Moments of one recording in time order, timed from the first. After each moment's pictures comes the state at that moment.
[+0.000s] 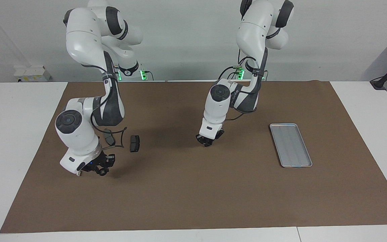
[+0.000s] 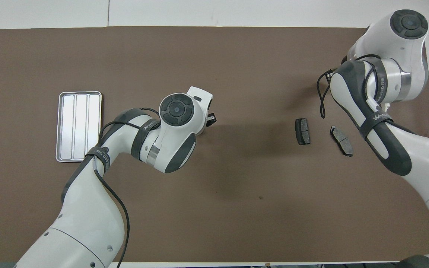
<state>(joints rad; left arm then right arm) -0.60 0.47 -0.03 -1.80 -0.03 2.35 -0.89 -0.04 0.62 0.06 -1.44 -0.12 2.09 -0.15</state>
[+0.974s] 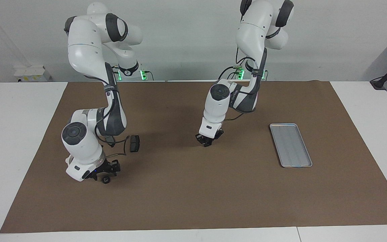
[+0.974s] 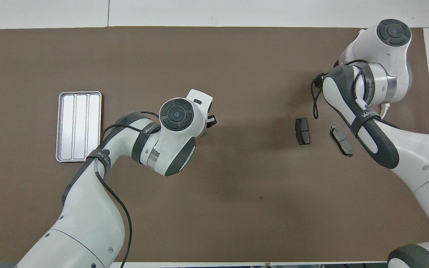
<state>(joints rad) -0.60 0.46 -0.03 -1.81 -0.02 2.37 -0.89 -0.03 0.66 0.07 -1.43 -0.12 2.09 -0.14</state>
